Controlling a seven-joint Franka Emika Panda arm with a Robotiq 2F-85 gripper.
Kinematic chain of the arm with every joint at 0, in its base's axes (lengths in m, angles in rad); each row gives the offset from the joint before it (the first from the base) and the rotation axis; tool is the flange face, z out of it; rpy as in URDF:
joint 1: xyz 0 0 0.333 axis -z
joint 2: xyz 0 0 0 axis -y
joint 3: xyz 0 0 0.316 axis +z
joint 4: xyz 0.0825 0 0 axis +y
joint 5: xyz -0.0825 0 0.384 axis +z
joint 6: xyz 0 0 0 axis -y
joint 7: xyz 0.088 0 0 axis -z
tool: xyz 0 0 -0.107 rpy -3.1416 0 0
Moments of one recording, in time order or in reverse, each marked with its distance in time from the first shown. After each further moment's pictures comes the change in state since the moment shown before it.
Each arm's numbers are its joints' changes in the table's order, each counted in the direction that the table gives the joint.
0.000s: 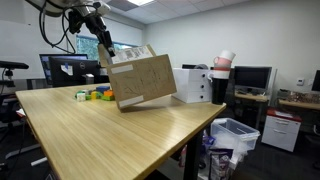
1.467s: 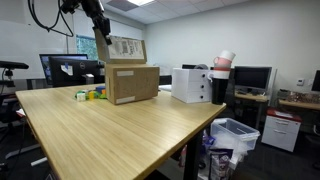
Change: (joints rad) arm 0.074 0.098 -0.011 -0.033 0.290 0.035 -0.342
